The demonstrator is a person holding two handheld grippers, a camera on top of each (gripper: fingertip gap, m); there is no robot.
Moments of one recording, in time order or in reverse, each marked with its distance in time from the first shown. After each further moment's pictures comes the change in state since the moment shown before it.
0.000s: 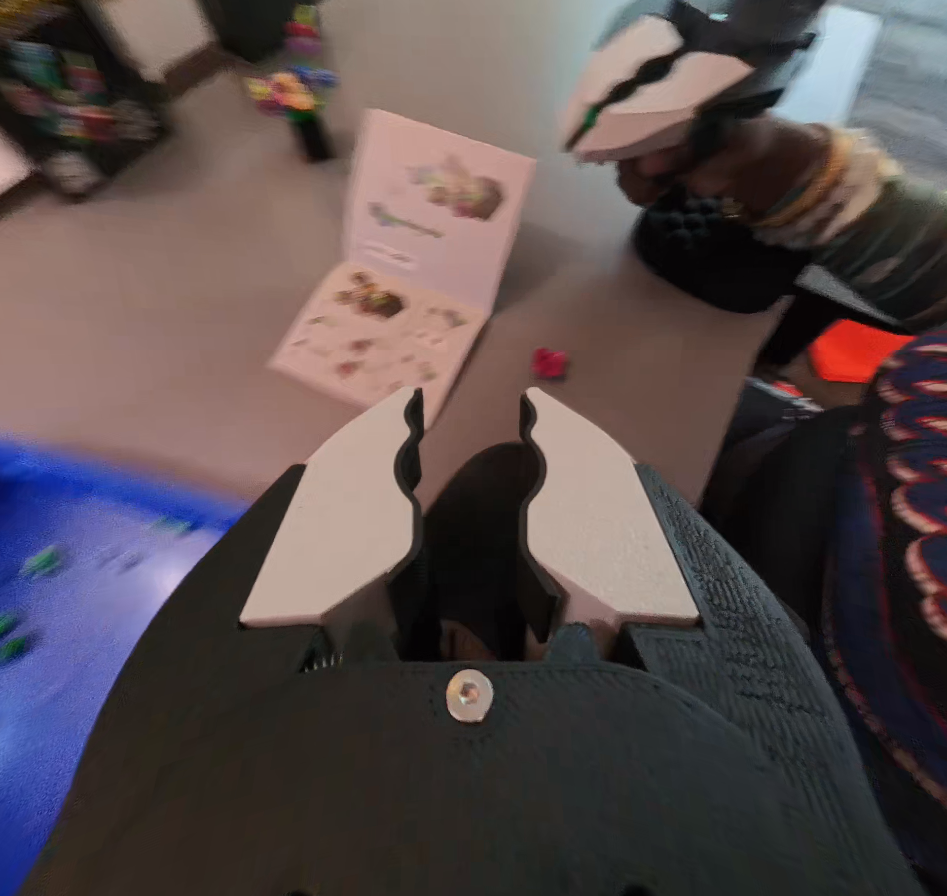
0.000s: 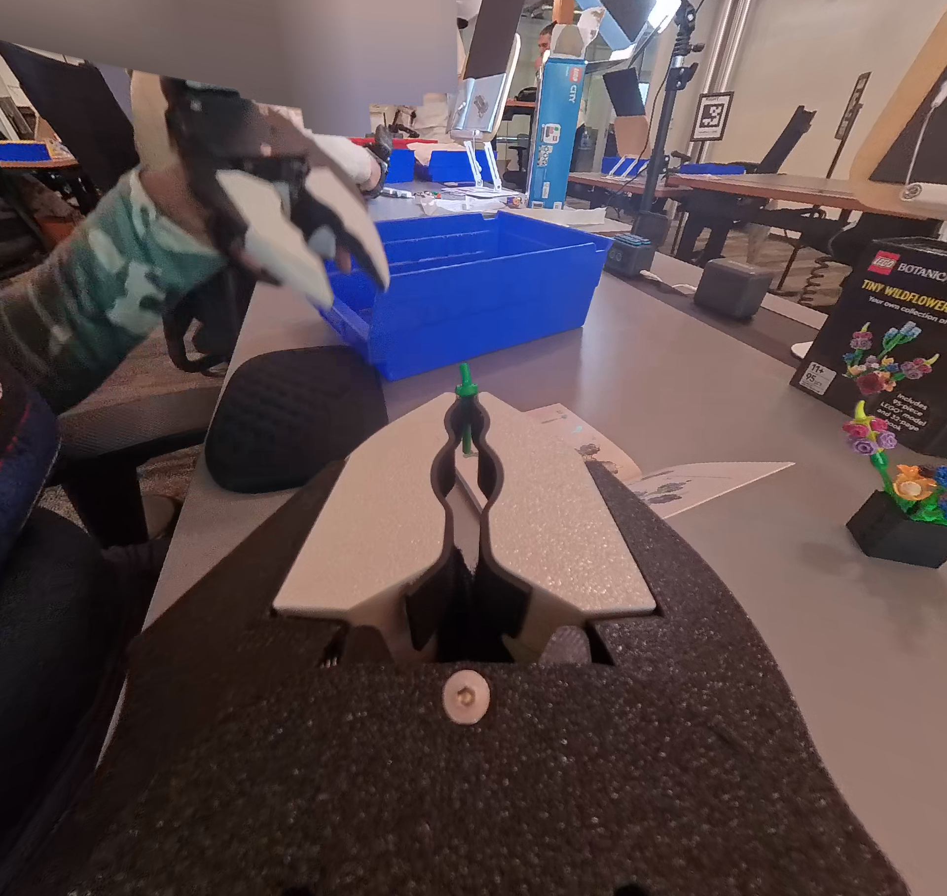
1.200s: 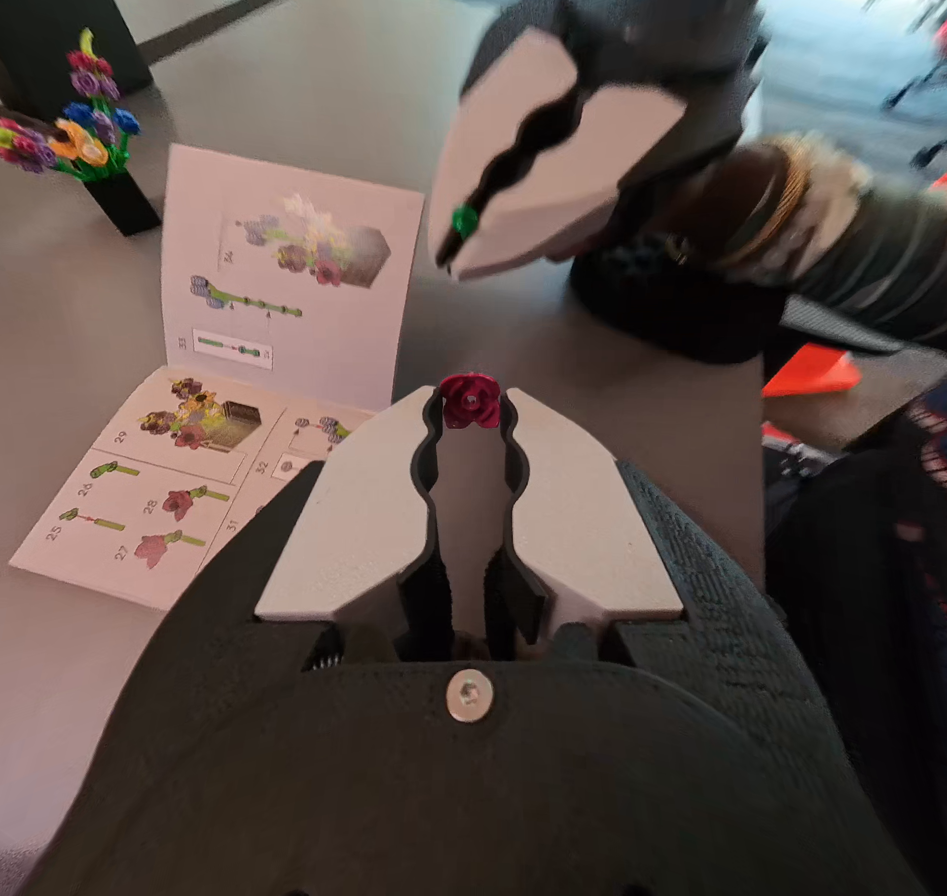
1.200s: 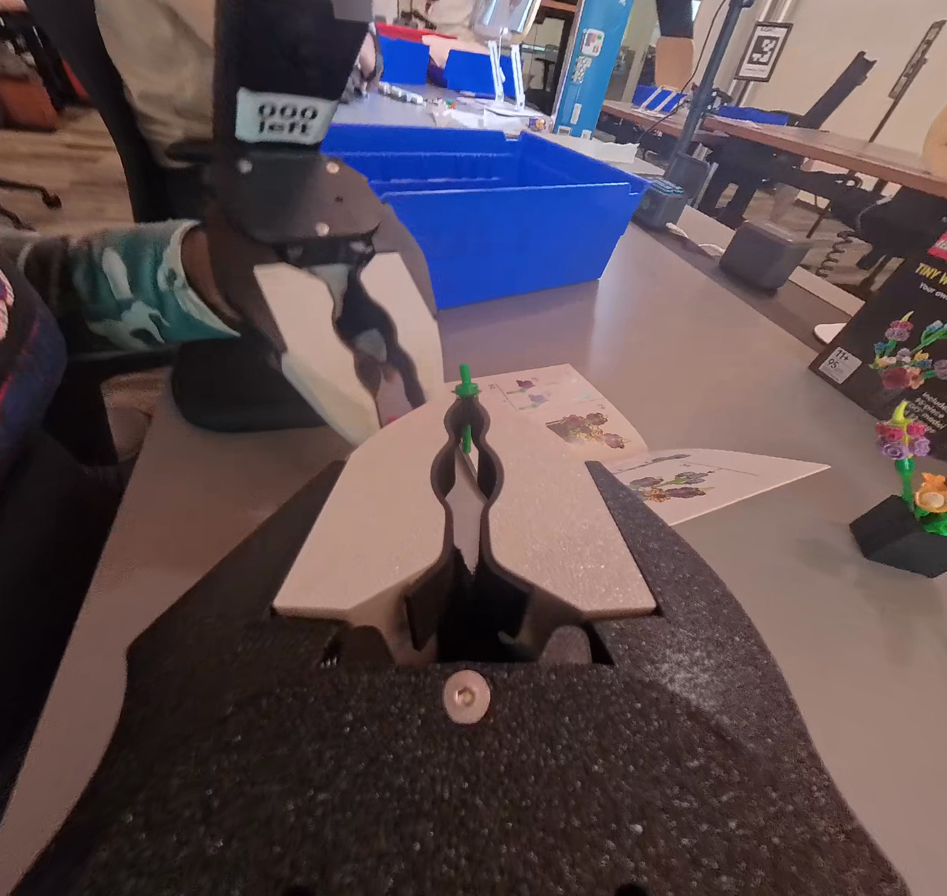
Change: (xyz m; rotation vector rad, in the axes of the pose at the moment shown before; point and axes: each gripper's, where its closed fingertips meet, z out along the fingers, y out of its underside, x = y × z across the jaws) left arm 0.044 -0.003 0.109 0.128 0.179 0.063; right arm -0.004 0.025 0.014 -0.141 -0.028 -0.102
